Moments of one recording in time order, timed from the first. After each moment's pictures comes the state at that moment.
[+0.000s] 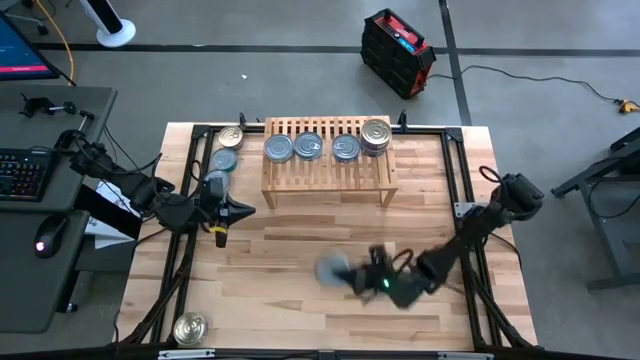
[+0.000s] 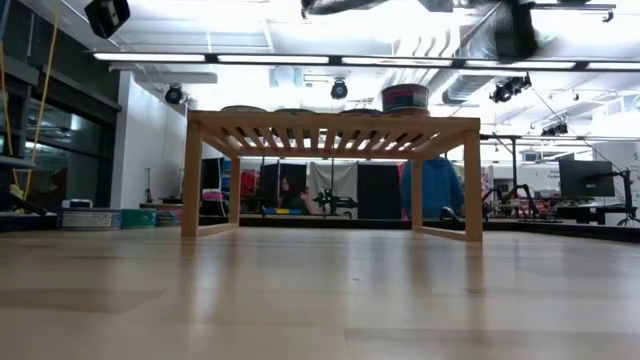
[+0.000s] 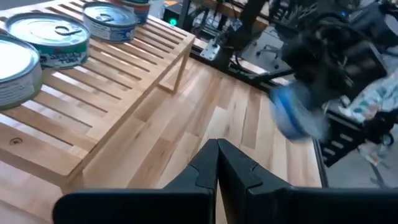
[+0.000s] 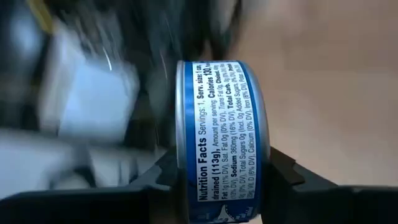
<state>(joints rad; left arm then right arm) -0.51 0.73 0.75 -0.46 -0.65 -0.63 0.64 1.67 0.98 0.37 0.88 1.43</state>
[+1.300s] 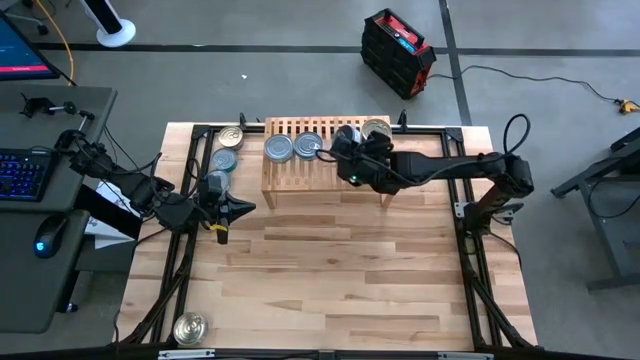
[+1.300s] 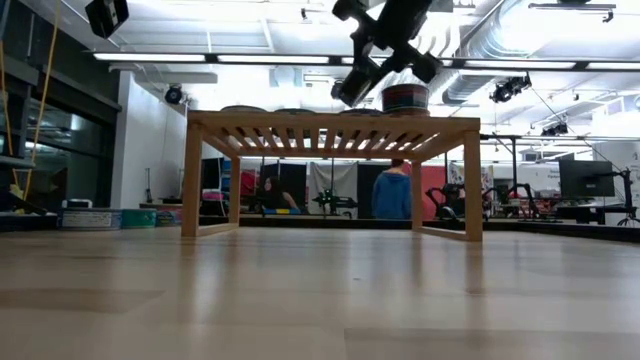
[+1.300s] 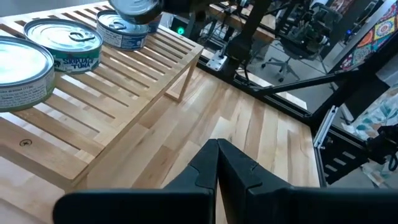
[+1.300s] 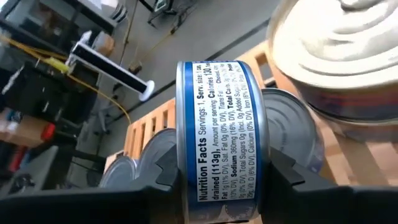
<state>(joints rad) -0.51 0.73 0.75 -0.44 -0.69 -0.66 -0.06 1.64 1.45 -0.64 0.88 1.56</state>
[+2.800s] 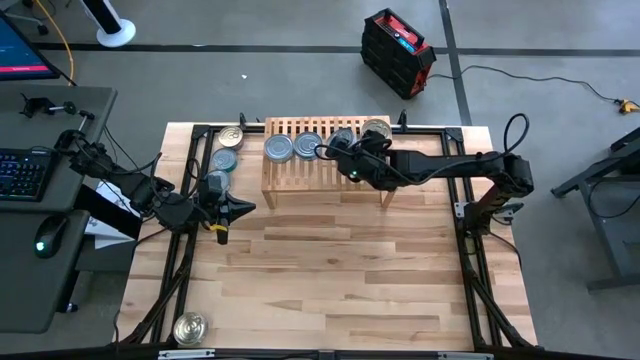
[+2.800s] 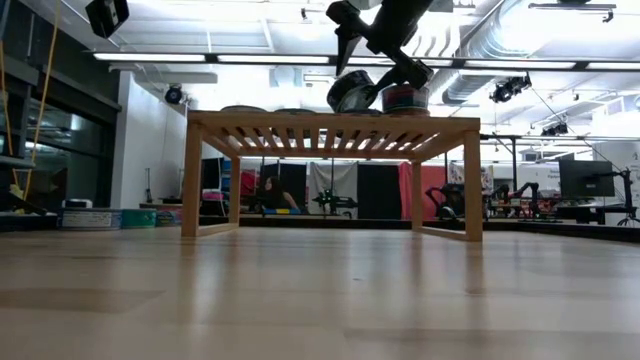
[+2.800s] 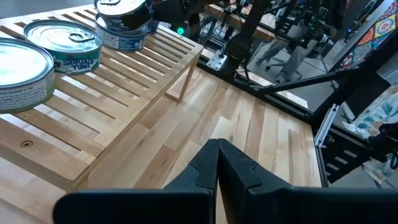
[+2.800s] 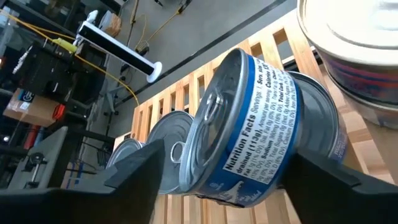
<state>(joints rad) -0.51 0.73 0.75 -0.45 -0.69 -0.65 -0.07 1.64 1.42 -0.53 0.77 1.47</state>
